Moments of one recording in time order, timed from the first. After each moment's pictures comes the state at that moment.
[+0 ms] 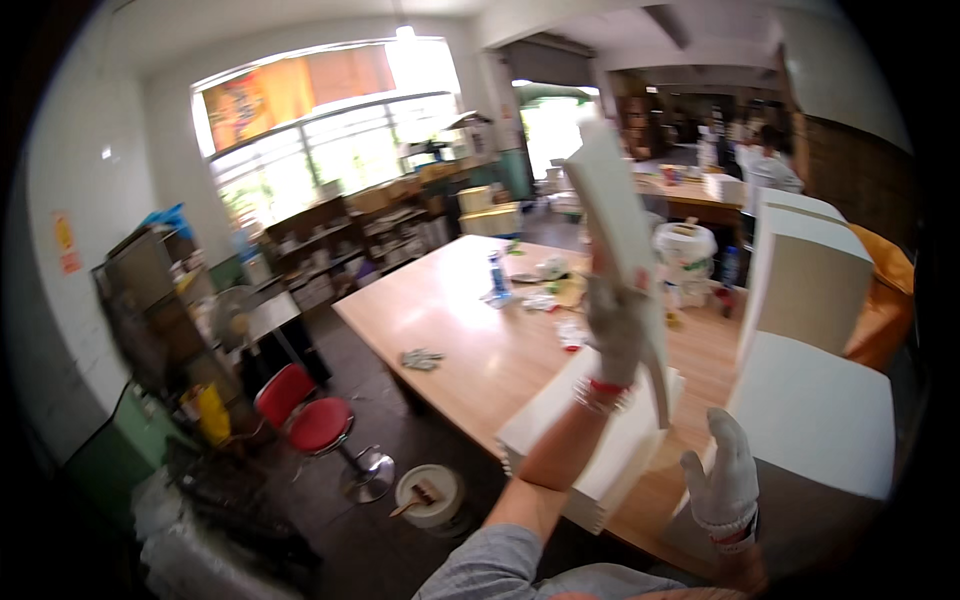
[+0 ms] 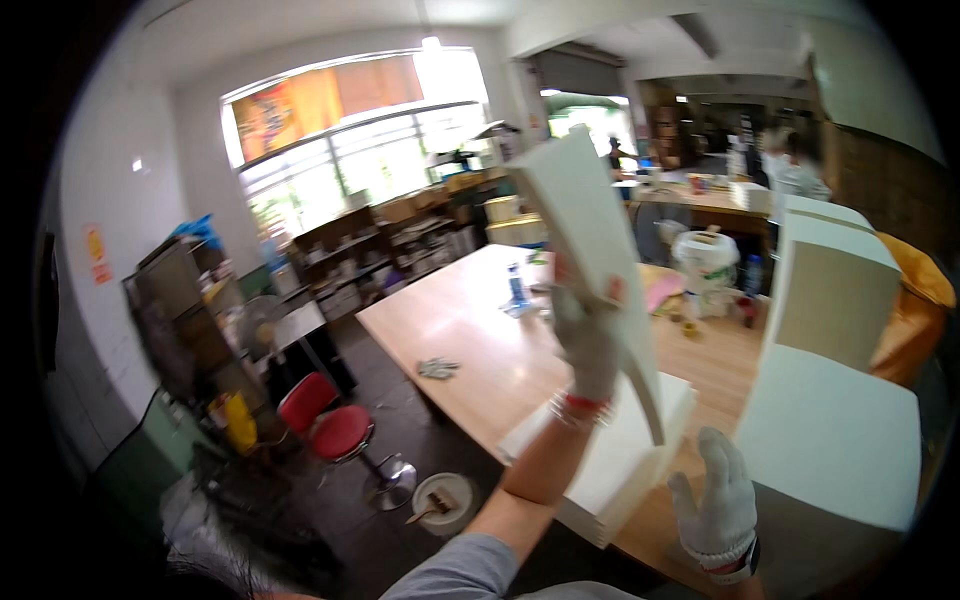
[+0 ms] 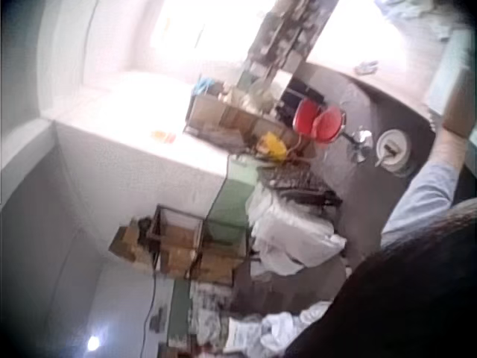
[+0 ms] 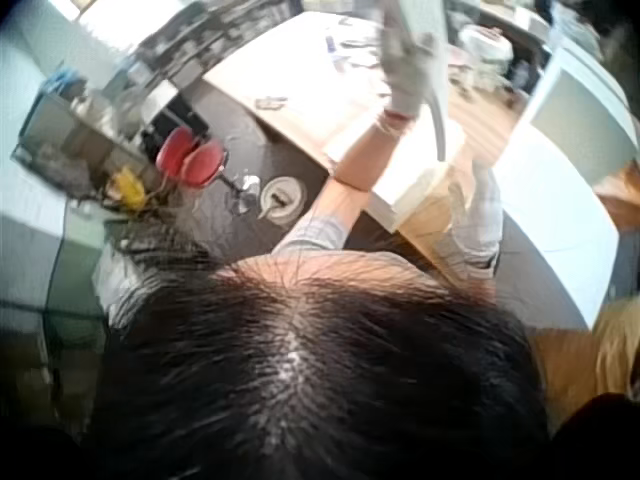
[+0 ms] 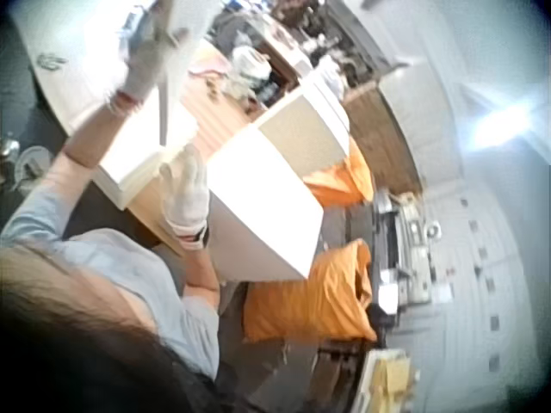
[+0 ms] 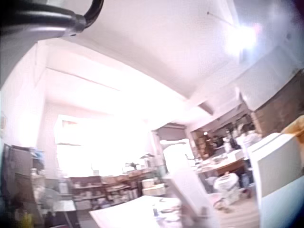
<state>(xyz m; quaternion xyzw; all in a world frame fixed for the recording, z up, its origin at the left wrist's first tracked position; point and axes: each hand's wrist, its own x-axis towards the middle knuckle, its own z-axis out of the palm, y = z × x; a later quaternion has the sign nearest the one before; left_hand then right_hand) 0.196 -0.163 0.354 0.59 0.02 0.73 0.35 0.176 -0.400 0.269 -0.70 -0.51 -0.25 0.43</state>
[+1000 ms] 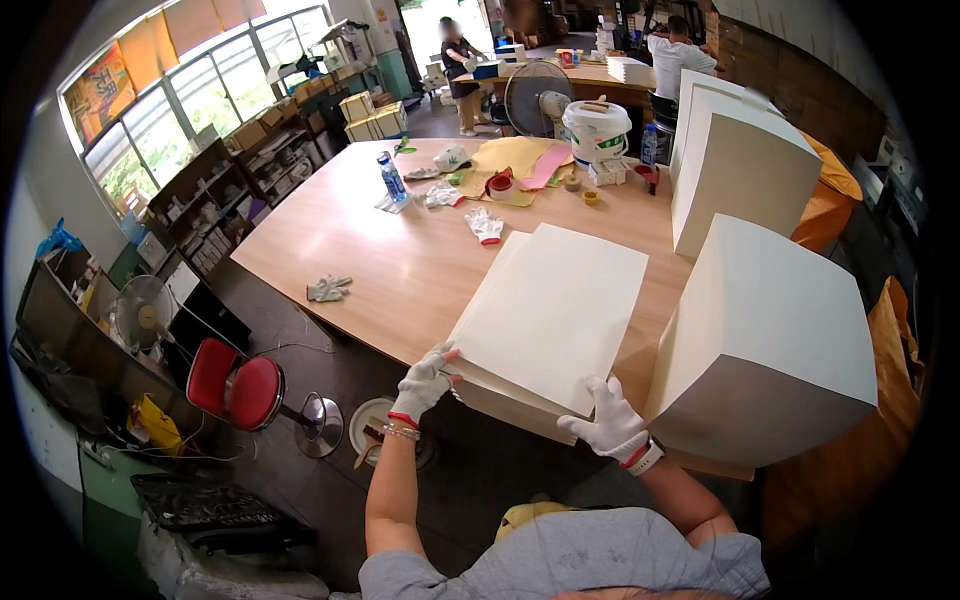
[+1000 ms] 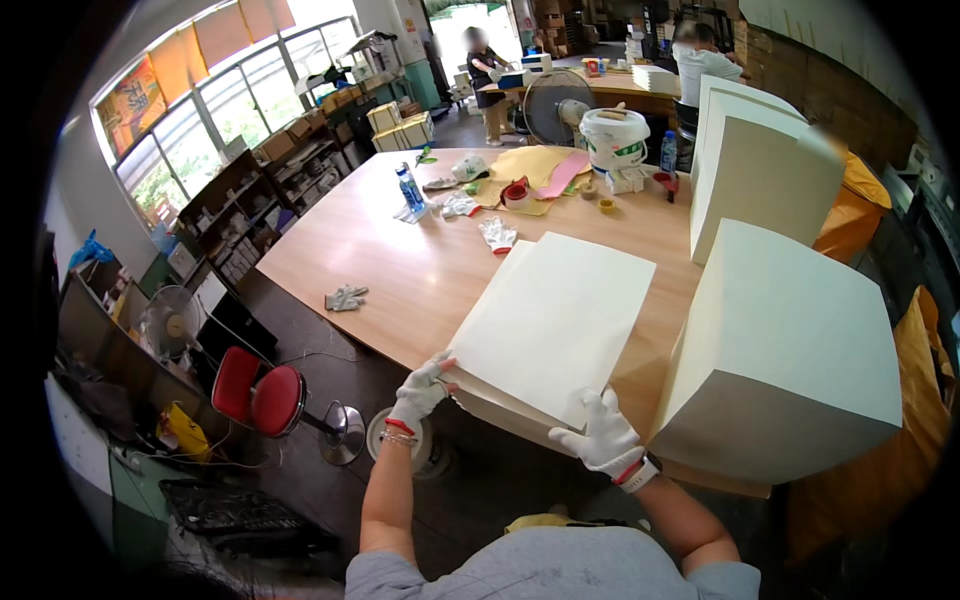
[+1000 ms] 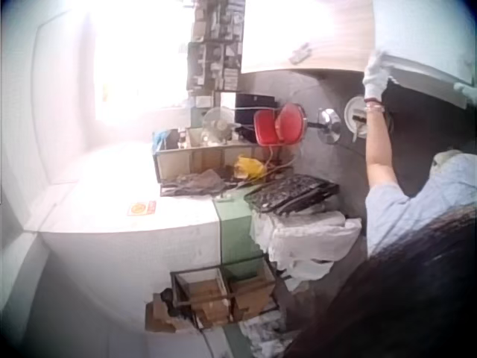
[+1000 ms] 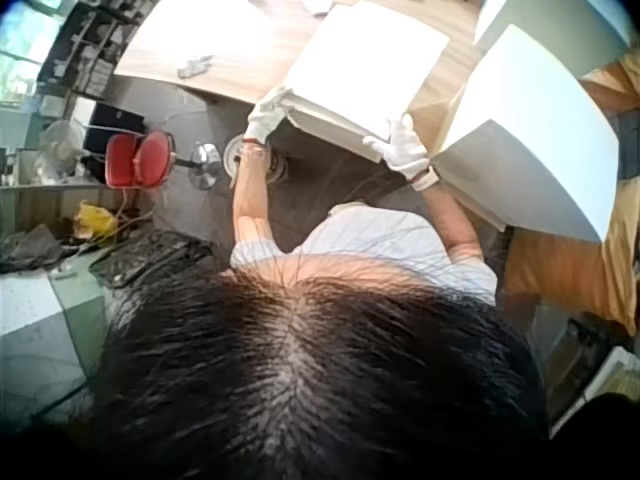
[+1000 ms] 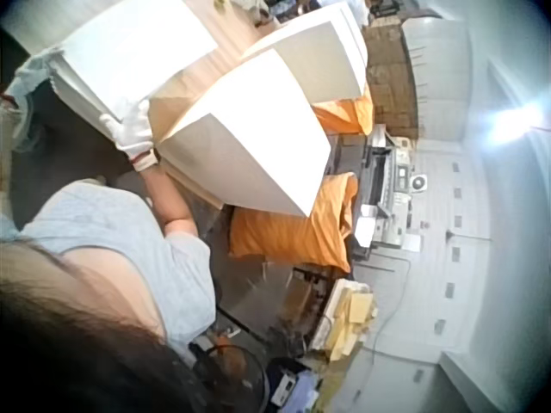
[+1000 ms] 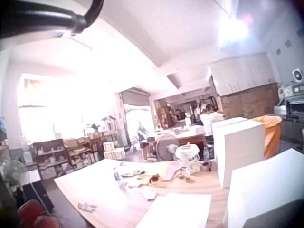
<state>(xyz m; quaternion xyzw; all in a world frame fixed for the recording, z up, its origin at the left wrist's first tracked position) -0.012 0.032 0.065 0.89 0.18 0.23 0.35 0.152 -0.311 0.104 -0.80 -0.45 0.04 0.39</state>
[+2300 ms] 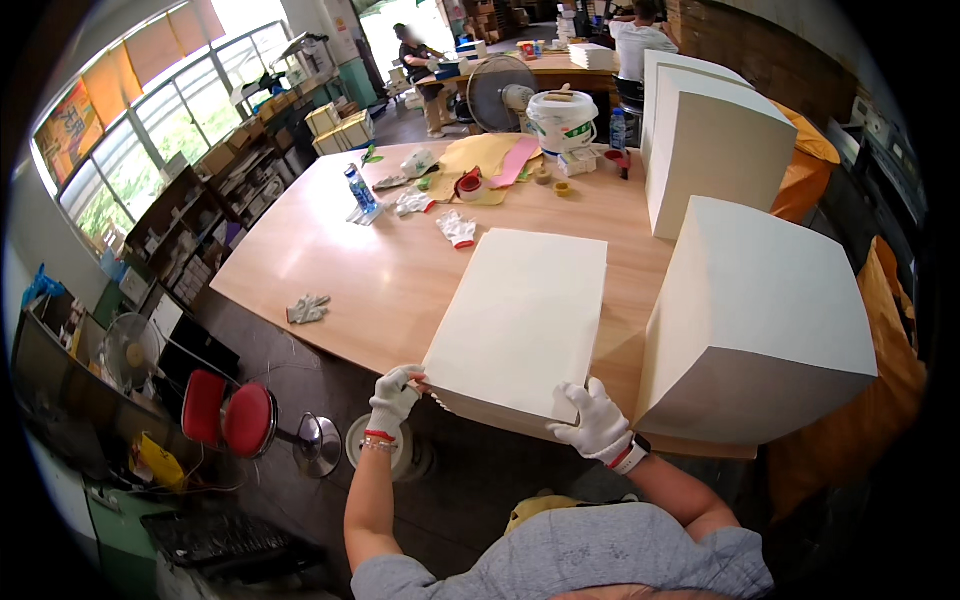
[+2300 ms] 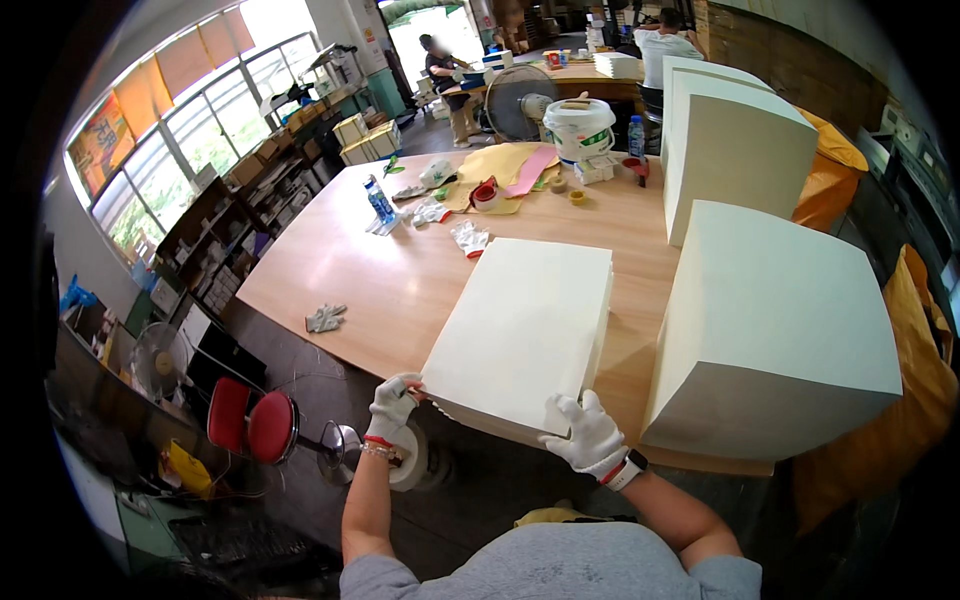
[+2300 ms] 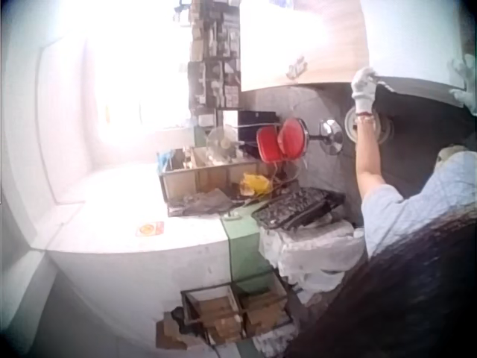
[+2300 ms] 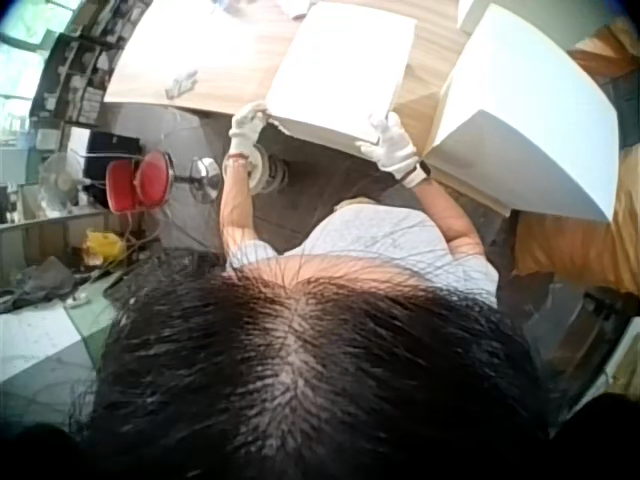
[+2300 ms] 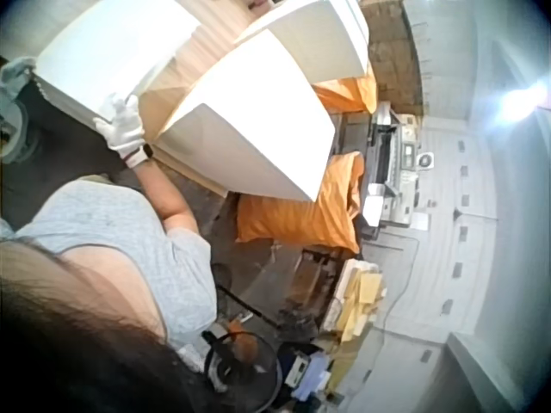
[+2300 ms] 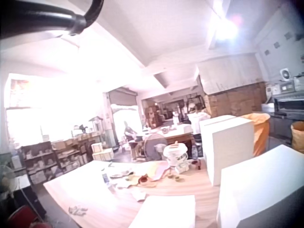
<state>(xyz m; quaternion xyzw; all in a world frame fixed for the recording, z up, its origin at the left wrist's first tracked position) -0.021 0.067 0.044 0.87 0.17 0.29 0.37 0.149 -0.309 0.095 -0.80 -0.45 0.05 0.39</state>
